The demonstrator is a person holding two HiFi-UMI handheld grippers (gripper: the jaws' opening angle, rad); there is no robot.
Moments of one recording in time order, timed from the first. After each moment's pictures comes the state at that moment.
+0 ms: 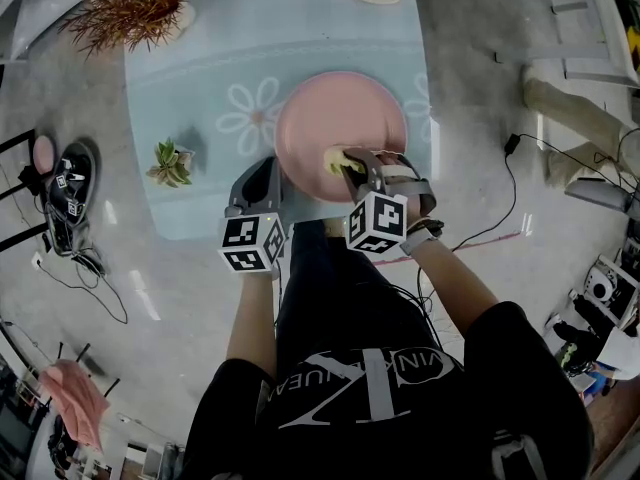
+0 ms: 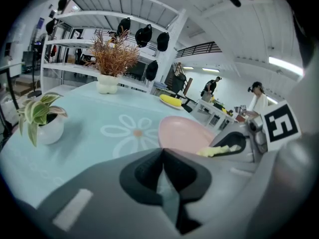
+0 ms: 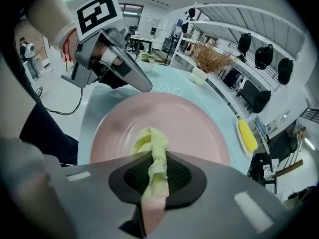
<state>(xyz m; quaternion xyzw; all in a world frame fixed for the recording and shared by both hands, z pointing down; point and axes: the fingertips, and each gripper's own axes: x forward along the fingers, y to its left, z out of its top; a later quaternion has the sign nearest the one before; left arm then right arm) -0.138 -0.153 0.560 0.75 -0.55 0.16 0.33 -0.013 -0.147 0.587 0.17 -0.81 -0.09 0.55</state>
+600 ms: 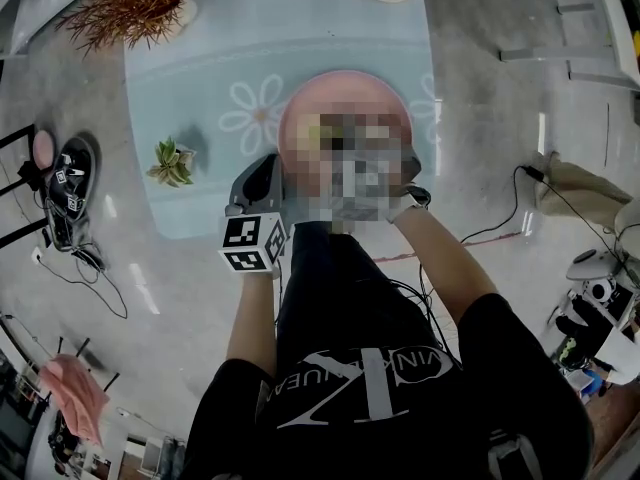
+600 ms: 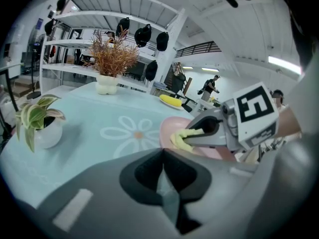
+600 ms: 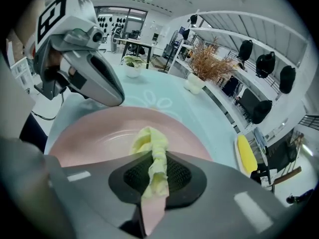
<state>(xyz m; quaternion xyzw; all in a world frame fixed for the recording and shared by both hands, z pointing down) -0.140 -0.159 0.560 0.76 -0.55 0.16 0.33 -0.064 -0.211 0.586 0.17 -0.82 -0.12 0.53</state>
